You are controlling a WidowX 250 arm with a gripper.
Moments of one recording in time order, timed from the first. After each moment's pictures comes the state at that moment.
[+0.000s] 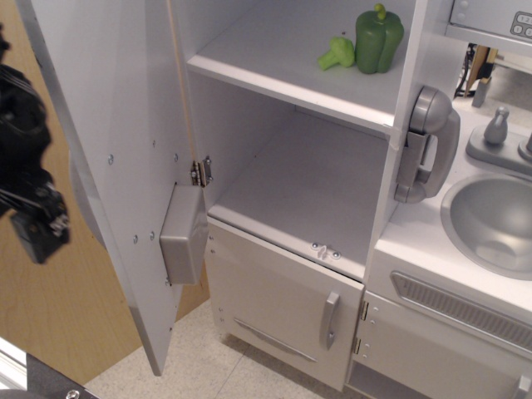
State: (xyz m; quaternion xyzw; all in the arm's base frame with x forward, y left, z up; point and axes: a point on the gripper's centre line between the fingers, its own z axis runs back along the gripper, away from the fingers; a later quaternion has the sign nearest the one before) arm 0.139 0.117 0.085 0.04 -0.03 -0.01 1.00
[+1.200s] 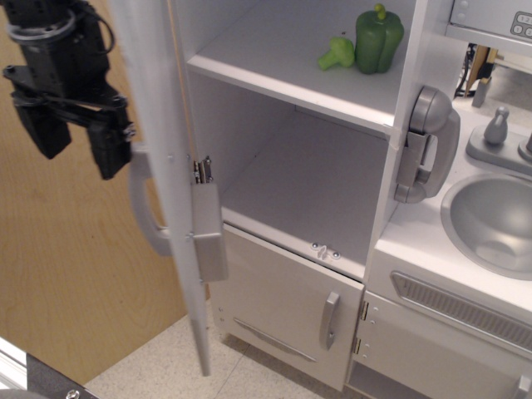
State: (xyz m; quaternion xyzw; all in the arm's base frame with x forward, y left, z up) arm 0.218 0.110 0.088 0.02 -0.02 0.04 1.00
